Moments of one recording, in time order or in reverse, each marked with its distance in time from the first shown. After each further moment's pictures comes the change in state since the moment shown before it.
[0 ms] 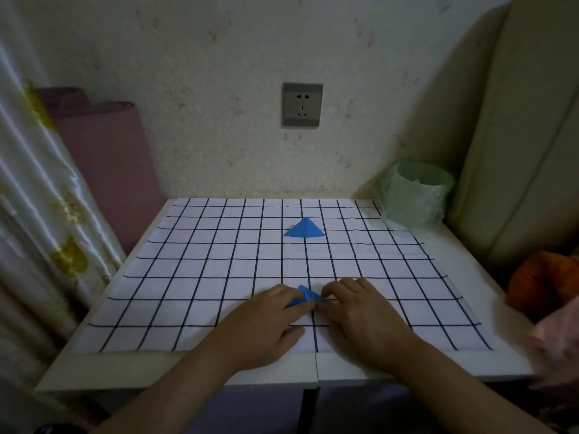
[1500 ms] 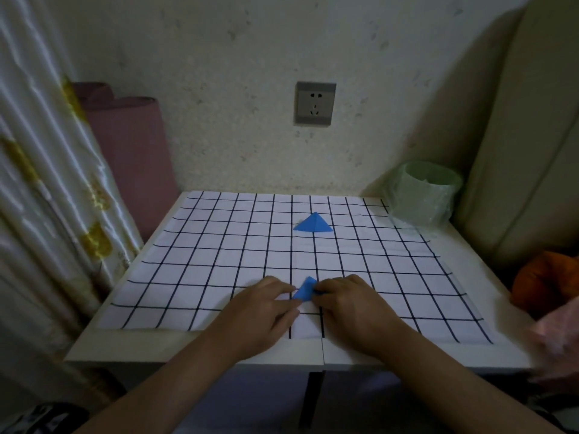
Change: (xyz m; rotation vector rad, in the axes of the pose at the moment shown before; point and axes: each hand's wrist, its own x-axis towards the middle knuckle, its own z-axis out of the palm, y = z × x) left_hand -0.023 -0.001 -0.005 0.018 0.157 -0.088; right_hand 0.016 -0.018 0.000 0.052 -0.132 -0.008
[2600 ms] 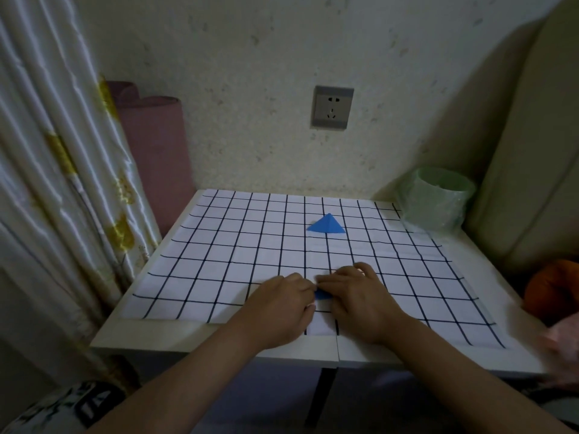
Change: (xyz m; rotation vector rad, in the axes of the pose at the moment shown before) left_hand 0.013 0.004 -0.002 0.067 -0.095 0.024; right_hand 0.014 0.003 0.004 0.013 0.003 0.063
